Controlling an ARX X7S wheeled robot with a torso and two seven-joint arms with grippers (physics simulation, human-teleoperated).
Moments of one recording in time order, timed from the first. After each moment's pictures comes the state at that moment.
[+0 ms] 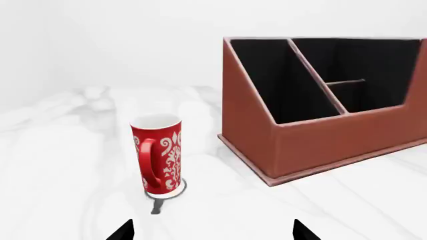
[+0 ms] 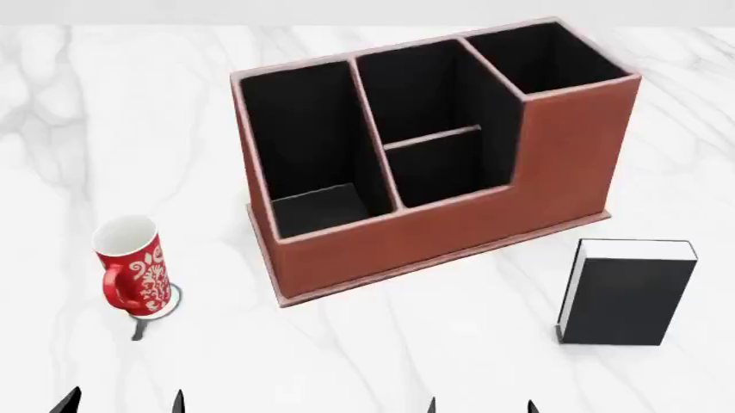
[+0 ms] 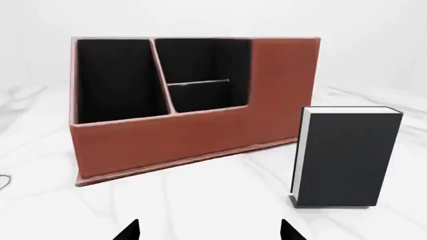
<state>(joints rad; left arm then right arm) 0.00 0.00 0.00 0.00 0.00 0.00 0.00 0.00 0.00 0.00 0.00 0.00 0.00 0.00</state>
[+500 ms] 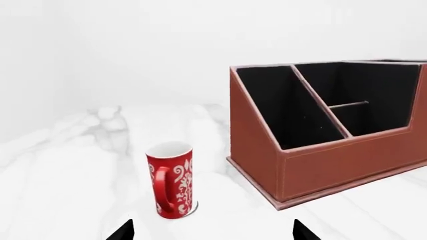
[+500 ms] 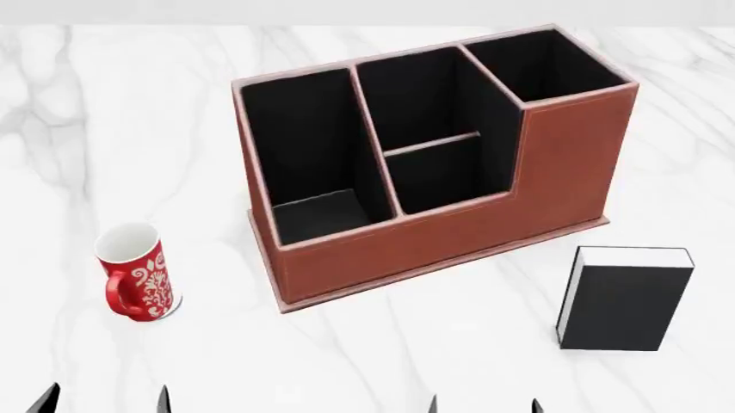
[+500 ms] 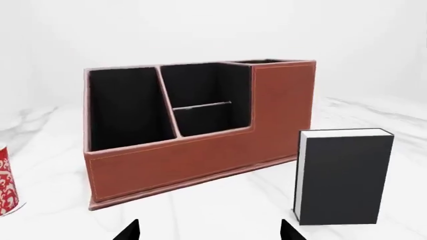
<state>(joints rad) 0.04 -0.05 0.05 0.08 -0.02 0.03 -0.09 -0.05 0.05 -0.05 -0.09 0.08 -0.02 0.04</state>
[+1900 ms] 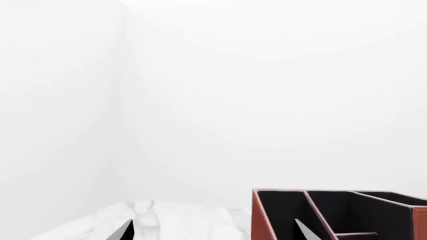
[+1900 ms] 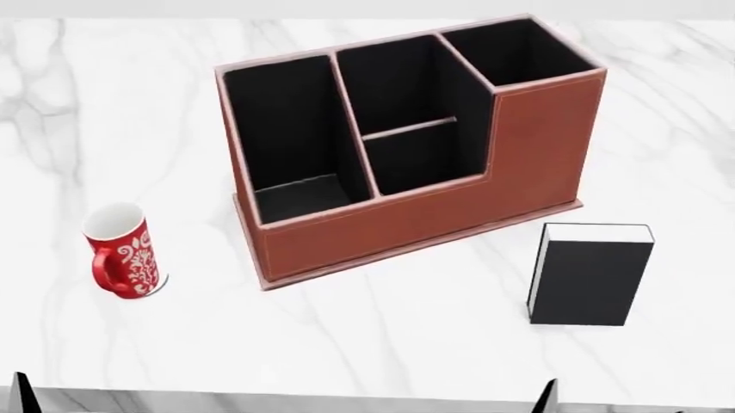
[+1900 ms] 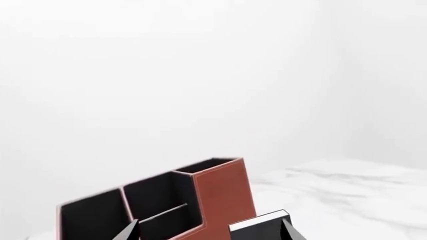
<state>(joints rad) 0.29 -0.15 0.07 0.43 -0.05 0.33 -0.30 -0.26 0.13 0.01 -0.42 0.29 -0.26 0.19</state>
